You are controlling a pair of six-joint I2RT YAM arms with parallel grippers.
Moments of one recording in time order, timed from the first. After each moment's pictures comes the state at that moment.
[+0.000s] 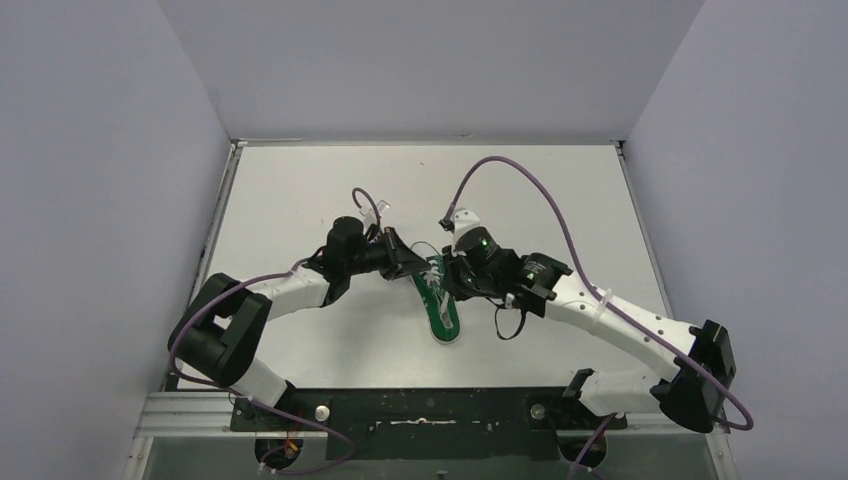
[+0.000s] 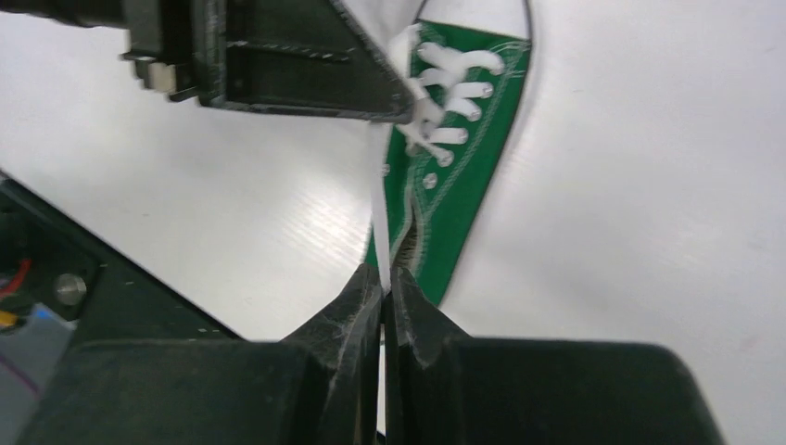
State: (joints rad) left arm -0.53 1.57 0.67 0.50 0.59 -1.05; right arm 0.93 1.23 1.00 -0.53 0.10 0.45
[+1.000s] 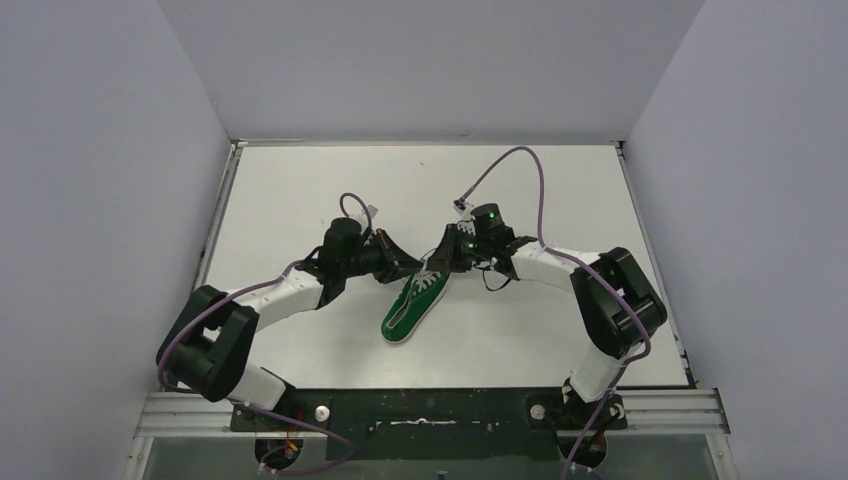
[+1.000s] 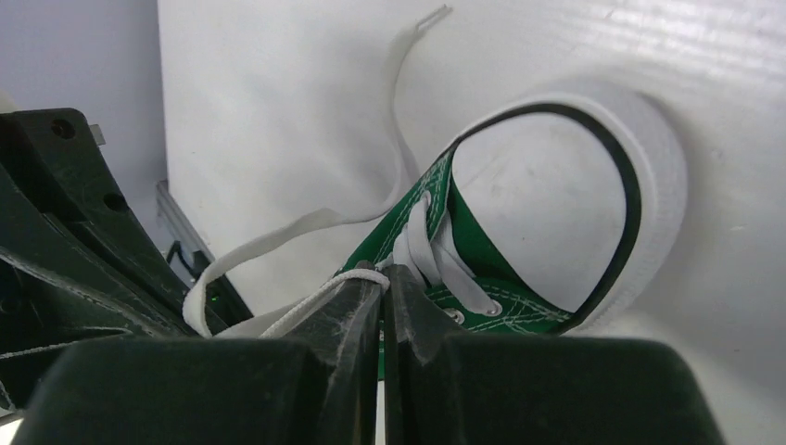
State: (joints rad) left arm -0.53 1.47 0.67 0.31 0.48 -1.19; right arm 0.53 1.72 0.96 0.05 -0.49 0.64
